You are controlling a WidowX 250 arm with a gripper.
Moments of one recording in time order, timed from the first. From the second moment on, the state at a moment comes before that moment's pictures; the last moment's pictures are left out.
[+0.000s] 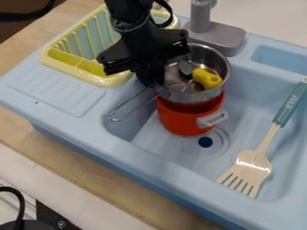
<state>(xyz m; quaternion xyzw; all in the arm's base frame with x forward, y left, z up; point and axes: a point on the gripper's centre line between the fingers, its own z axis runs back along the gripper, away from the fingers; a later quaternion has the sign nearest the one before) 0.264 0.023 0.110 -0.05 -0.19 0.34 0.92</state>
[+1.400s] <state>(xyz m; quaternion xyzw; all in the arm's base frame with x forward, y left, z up) 0.274 0.033 0.155 -0.09 -0.22 0.35 0.91</state>
